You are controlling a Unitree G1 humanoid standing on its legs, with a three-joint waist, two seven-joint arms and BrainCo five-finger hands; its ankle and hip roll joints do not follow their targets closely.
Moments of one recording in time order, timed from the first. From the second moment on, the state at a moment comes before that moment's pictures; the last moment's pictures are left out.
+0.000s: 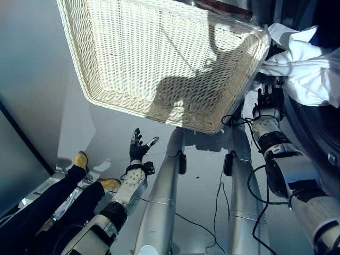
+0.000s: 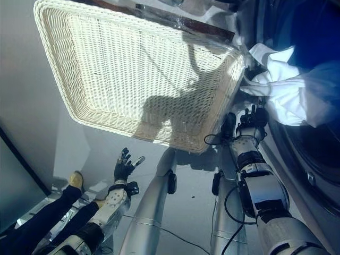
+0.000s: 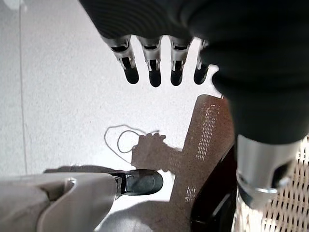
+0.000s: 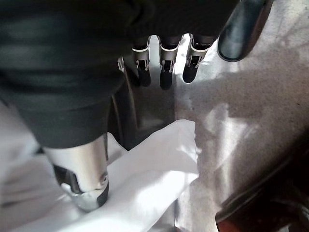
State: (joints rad) left arm -0.39 0.31 -0.57 0.59 -0.61 -0.36 0.54; right arm -1.10 -0.39 -0.02 1.16 1.41 -0.43 -0.21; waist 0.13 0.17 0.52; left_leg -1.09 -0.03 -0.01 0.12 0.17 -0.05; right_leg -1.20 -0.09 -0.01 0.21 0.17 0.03
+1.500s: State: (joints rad) left arm -0.30 0.46 -0.56 0.39 -0.61 -0.33 0.54; right arm -1.03 -0.44 0.03 0.79 1.86 -0.50 0.17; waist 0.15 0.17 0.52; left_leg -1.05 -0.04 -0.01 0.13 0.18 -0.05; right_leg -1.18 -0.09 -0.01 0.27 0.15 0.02
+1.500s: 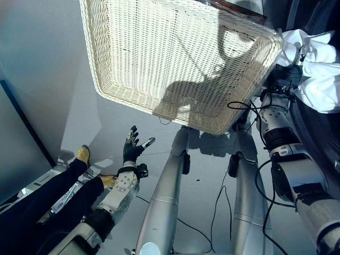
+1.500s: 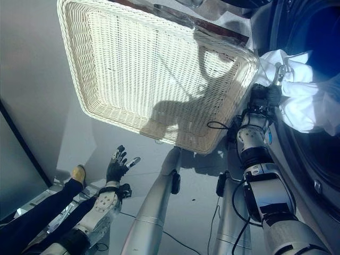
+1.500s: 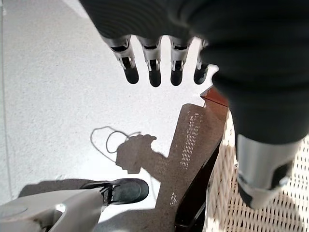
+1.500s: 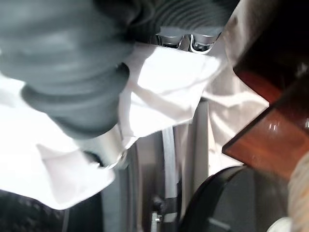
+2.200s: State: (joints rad) left arm -0.27 0.49 -0.50 0.42 -0.64 -0.30 0.47; right arm -0.82 -0.61 0.01 0.71 1.48 -0.23 -0.16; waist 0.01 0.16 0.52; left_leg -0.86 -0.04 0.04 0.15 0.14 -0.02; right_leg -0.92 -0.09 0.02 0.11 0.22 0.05
